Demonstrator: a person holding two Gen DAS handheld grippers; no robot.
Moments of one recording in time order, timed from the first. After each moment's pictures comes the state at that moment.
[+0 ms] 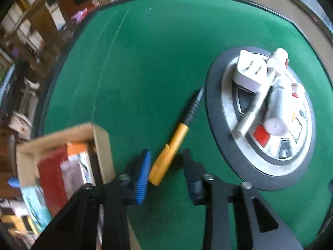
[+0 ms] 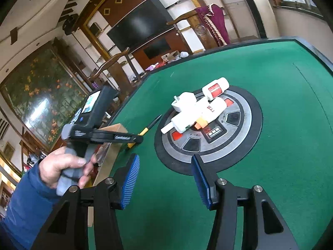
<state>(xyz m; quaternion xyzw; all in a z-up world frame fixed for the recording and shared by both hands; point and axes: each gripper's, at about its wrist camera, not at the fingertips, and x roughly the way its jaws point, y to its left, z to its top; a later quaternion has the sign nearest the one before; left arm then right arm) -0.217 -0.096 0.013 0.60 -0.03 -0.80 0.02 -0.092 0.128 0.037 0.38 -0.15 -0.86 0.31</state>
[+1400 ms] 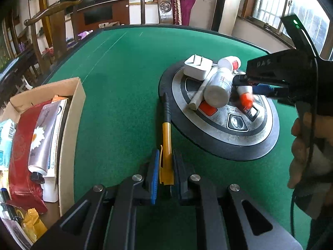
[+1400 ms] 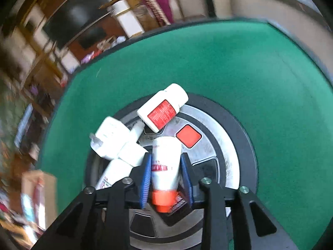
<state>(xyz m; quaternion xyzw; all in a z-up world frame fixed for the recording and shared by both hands) -0.115 -0.057 0.008 0.46 0.03 -0.89 0.01 -0.237 0.088 -0.003 0.49 -0.09 -0.86 0.11</state>
